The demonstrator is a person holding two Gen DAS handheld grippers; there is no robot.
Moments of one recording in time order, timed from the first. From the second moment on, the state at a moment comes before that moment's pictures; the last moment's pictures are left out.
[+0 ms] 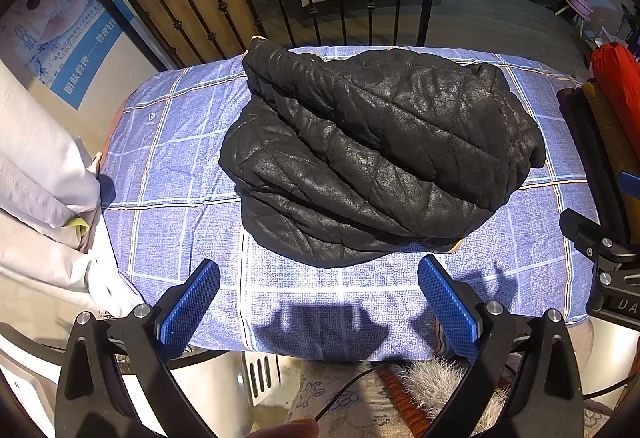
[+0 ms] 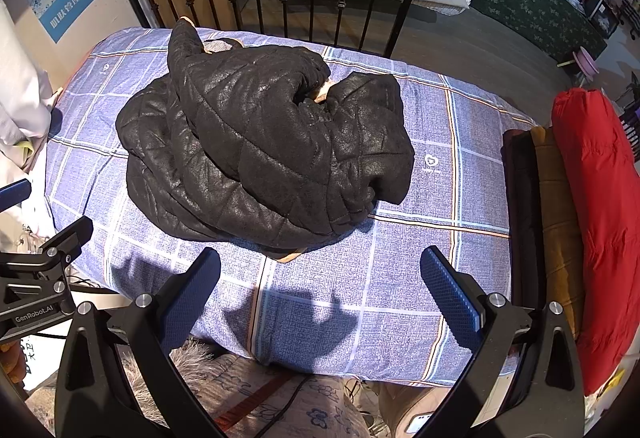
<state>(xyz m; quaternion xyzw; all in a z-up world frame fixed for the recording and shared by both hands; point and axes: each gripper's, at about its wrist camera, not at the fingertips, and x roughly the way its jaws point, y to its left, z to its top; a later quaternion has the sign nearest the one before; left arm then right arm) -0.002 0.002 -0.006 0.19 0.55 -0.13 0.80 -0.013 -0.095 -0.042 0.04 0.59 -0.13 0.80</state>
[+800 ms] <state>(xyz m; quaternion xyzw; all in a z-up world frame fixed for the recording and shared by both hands) -0.006 0.000 -0.013 0.18 0.57 -0.14 0.79 -0.013 -0.095 -0.046 0.04 0.59 -0.13 0.80</state>
